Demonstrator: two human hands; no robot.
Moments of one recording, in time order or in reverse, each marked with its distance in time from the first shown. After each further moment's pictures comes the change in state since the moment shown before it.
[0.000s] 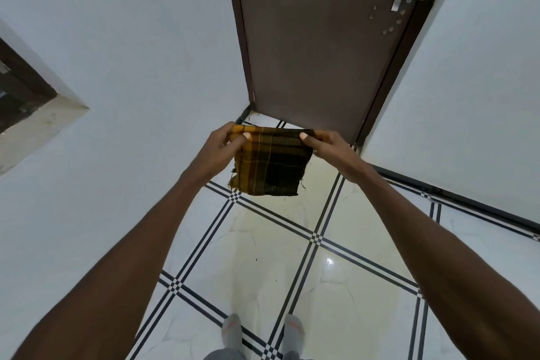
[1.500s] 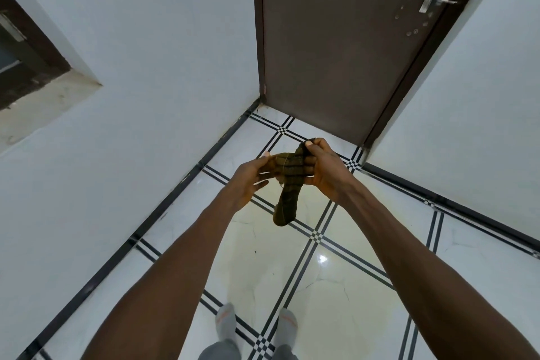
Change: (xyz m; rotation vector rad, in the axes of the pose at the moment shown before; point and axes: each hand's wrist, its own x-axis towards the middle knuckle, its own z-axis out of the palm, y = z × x) left_hand -0.019 -0.067 0.056 -0.663 0.007 -0.590; right_hand -0.007 0.001 0.073 0.617 -0.039 0.259
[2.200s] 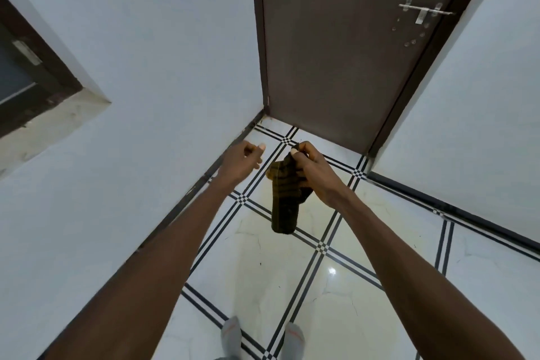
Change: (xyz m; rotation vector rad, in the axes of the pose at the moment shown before) left_hand -0.011 0.059 -0.005 0.635 0.183 0.324; right_hand 0.009 -0.008 0.012 -0.299 -0.039 -0.171
